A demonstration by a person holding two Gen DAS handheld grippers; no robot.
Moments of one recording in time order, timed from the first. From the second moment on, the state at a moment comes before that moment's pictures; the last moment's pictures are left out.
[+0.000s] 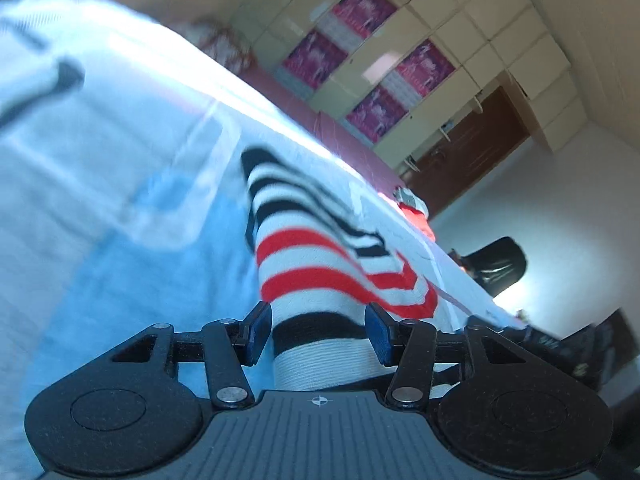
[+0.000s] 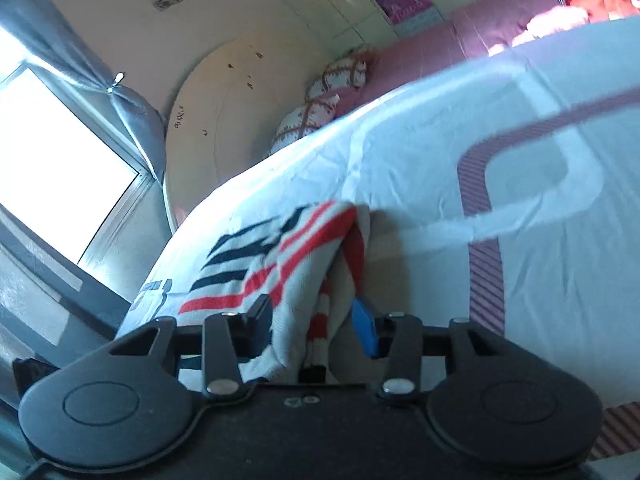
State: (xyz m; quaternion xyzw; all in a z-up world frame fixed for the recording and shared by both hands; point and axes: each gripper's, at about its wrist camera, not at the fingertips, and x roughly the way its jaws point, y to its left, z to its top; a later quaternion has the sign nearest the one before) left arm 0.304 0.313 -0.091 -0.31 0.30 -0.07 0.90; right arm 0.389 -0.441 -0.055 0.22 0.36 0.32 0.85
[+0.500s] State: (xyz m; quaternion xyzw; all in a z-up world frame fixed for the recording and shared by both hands) left arm 0.273 0.229 -0.072 -0.08 0.31 -0.10 0.94; right arm 0.319 -0.367 -0.052 -0.02 0.37 0.28 0.88
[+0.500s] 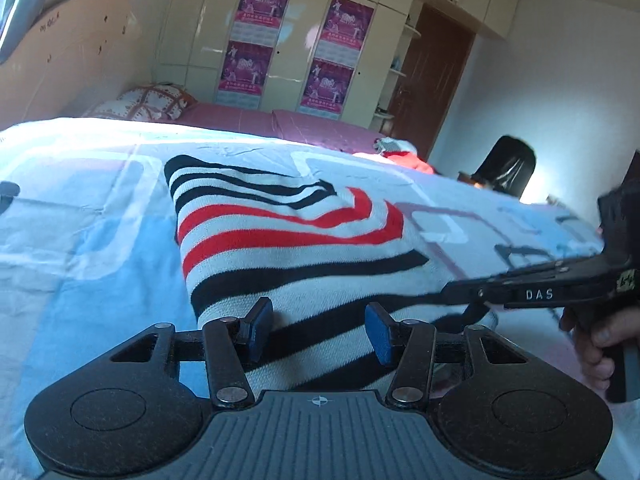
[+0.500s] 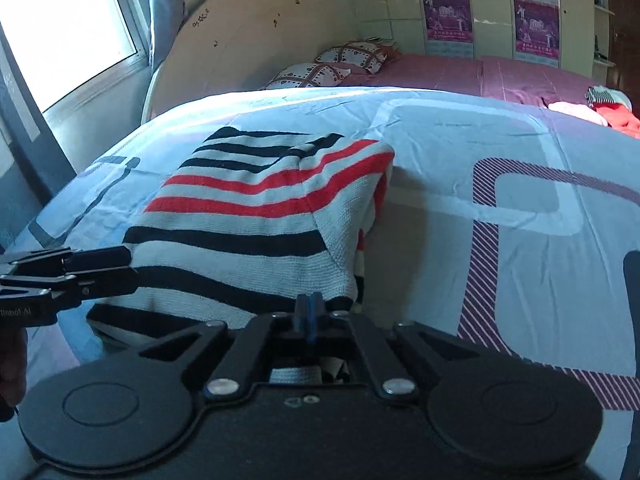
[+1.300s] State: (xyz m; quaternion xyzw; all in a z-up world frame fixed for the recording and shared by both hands) left arm 0.079 0.163 0.035 -0.05 0.24 0.03 0.97; right arm 0.151 -0.434 0.037 0.03 0.31 0.22 0.92
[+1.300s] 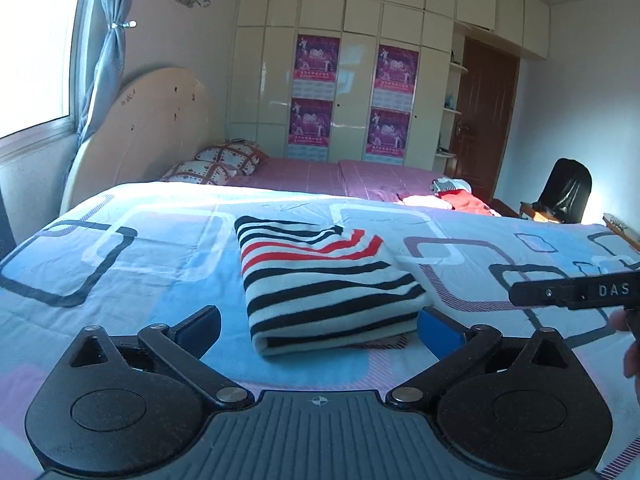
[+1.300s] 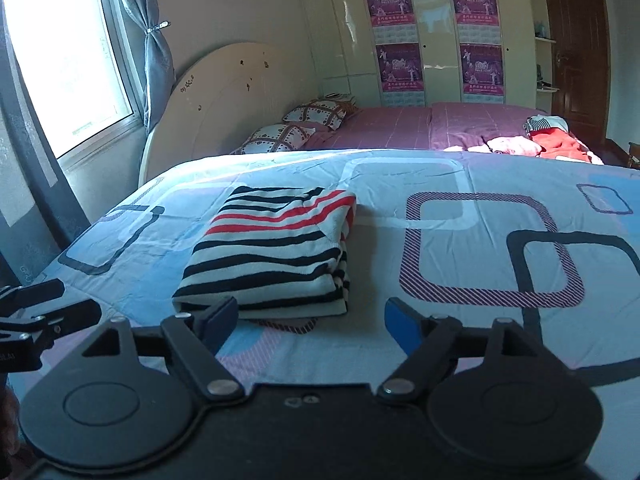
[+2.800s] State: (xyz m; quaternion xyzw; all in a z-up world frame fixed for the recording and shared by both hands) left arm -0.079 0.088 0.099 -0.06 0.15 0.01 0.99; right arm -0.030 -0.474 0.086 -0.01 0.18 0.20 0.96
